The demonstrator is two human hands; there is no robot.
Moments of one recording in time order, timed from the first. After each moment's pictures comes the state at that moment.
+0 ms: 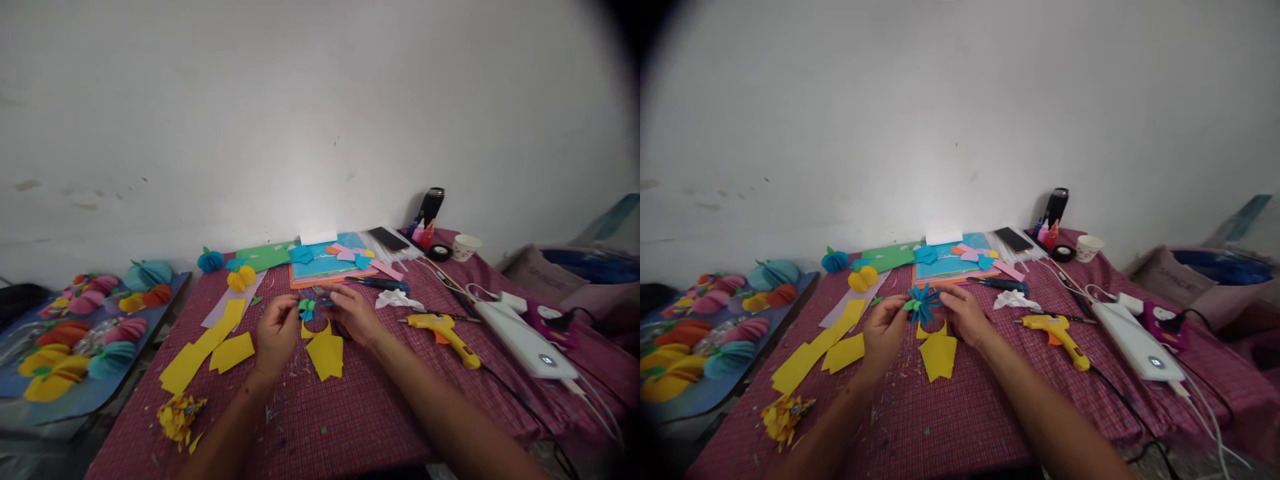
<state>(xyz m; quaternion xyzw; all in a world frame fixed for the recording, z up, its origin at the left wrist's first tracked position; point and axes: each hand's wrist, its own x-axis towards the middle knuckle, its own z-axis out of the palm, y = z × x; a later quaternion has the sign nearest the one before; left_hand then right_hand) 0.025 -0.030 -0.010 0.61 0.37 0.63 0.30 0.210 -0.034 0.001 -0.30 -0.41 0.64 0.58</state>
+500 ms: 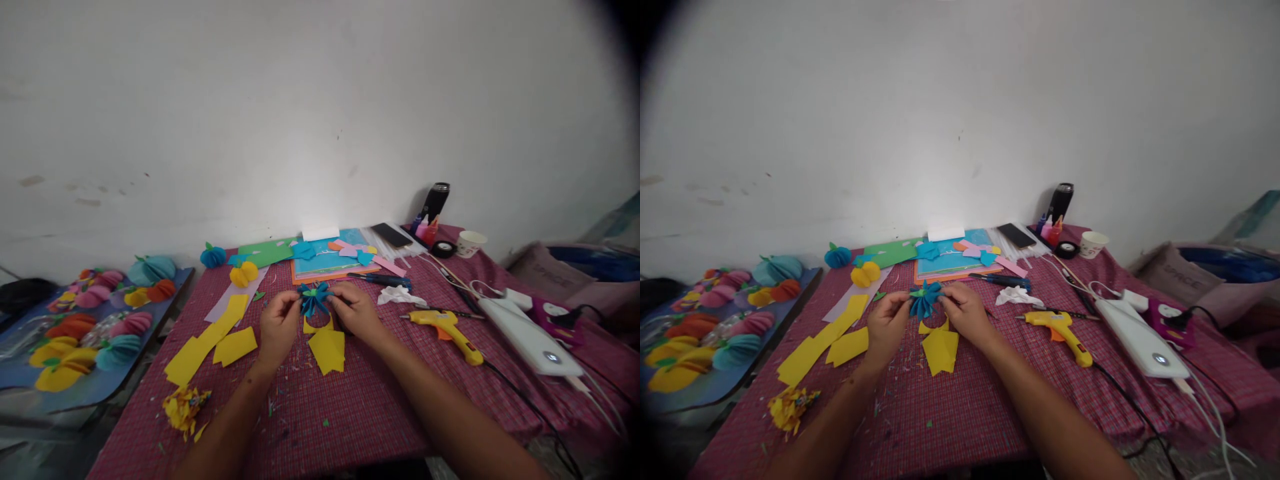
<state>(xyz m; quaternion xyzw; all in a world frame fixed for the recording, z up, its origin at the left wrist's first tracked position) 0.022 -0.024 -0.016 0.61 0.41 0.59 0.33 0.216 -0.033 -0.004 -0.41 -0.68 0.26 0.56</state>
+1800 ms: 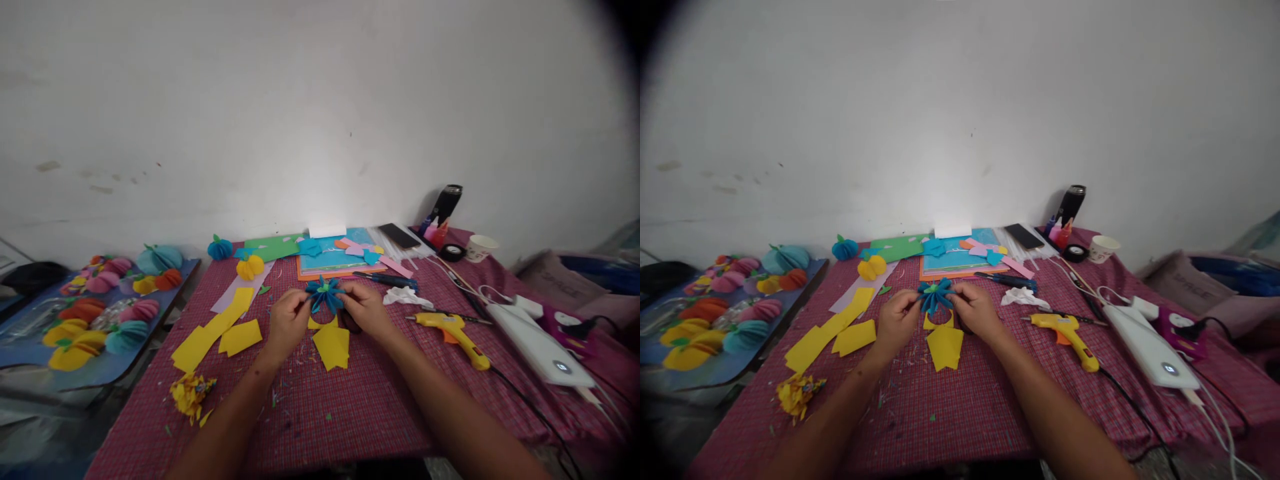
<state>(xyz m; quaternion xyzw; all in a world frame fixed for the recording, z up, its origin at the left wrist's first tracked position) 0.018 -0.026 0.000 0.75 0.39 0.51 0.17 0.222 -0.030 -0.009 -0.42 -0.66 0.29 0.55</state>
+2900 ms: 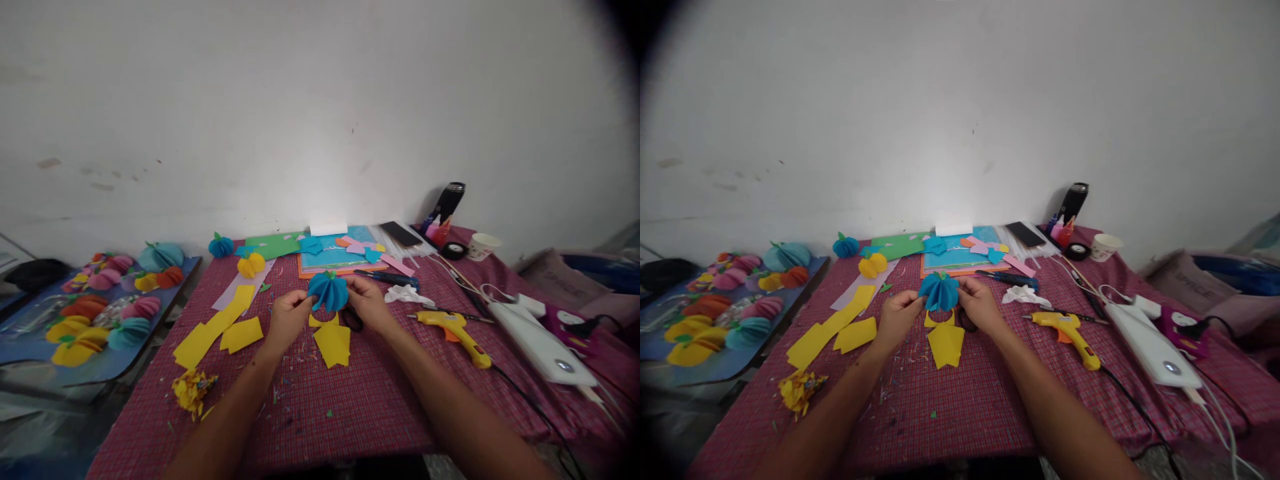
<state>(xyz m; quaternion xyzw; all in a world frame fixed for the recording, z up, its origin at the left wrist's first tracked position) 0.020 -0.021 -0.012 0.62 0.46 0.50 0.40 0.222 -0.021 -0.017 -0.40 -0.54 0.49 0.56</state>
